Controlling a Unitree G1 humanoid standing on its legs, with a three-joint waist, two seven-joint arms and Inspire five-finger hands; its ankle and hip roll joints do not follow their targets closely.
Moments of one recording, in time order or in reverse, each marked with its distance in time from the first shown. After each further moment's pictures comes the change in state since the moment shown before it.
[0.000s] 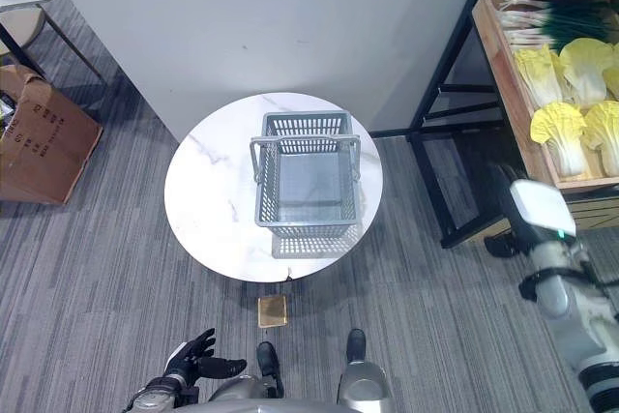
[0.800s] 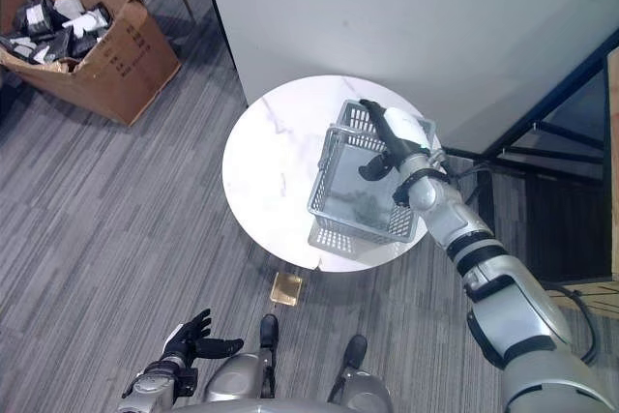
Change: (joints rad) left arm -0.048 0.040 -0.055 -0.064 -0.086 -0.005 0.040; right arm -0.779 0.412 0.482 0.666 0.340 0.047 0.055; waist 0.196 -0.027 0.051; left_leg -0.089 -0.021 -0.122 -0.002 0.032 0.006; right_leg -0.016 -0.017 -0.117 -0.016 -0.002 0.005
